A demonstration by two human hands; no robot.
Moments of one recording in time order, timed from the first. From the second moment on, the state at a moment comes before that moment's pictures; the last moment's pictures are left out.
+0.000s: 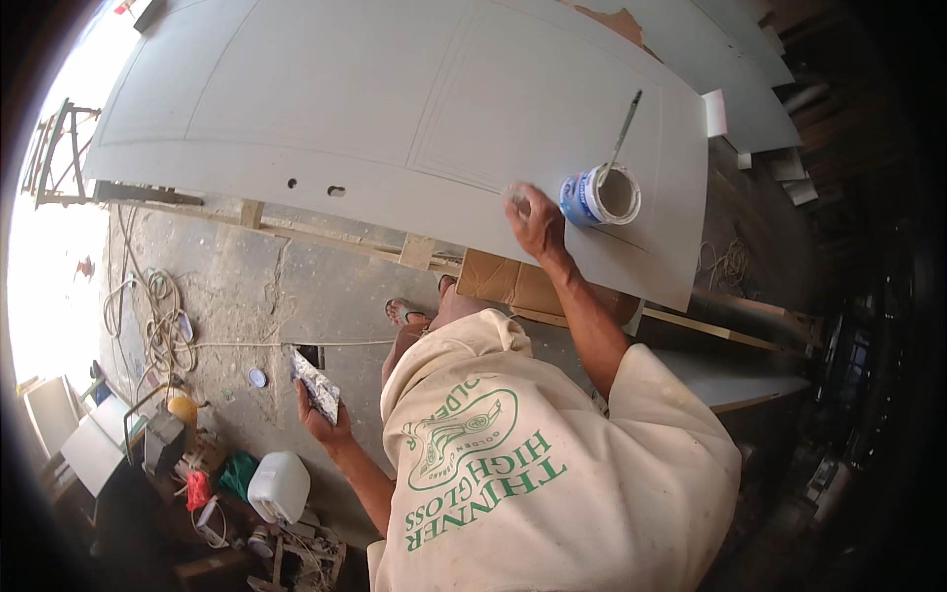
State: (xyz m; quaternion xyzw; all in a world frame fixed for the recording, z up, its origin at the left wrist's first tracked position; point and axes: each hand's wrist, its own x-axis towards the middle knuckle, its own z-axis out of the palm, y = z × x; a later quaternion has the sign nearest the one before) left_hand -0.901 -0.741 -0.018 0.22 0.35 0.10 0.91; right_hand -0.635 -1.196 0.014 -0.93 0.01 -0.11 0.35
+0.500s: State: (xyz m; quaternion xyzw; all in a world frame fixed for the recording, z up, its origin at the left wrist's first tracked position) left_hand -0.795 -0.777 0.009 0.28 0.30 -0.07 0.91; right_hand -0.606 -1.359 0.011 -0.96 0.14 -0.13 0.18
